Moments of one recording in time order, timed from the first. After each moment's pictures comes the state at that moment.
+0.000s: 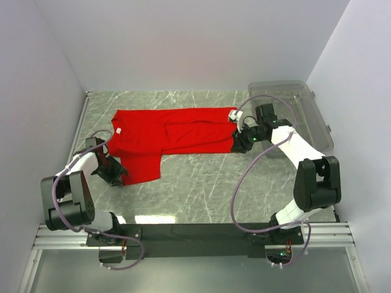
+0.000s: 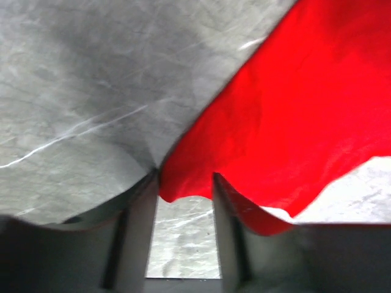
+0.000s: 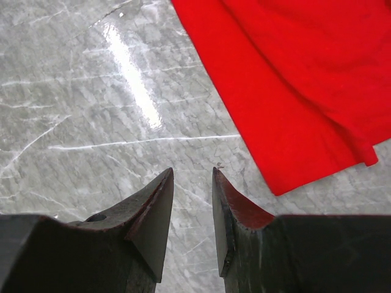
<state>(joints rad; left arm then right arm) 0.23 1.42 0.71 -0.63 0.20 -0.66 0.16 1.58 1.14 -0.63 -0.72 -0.69</state>
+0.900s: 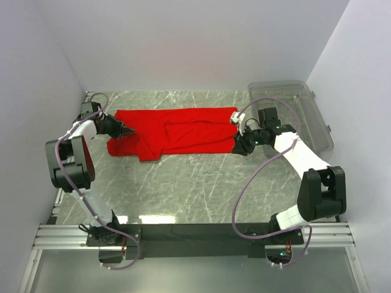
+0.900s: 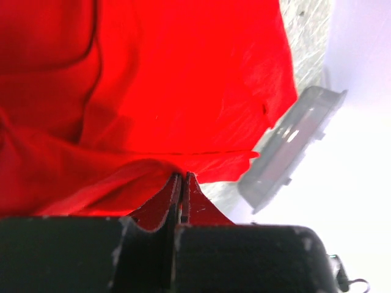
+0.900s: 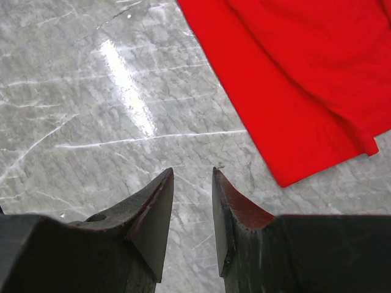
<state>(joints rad) 0.22 1.80 1.22 -0.40 0.62 -0.86 0.16 1.48 1.06 -0.59 -0.72 -0.66</state>
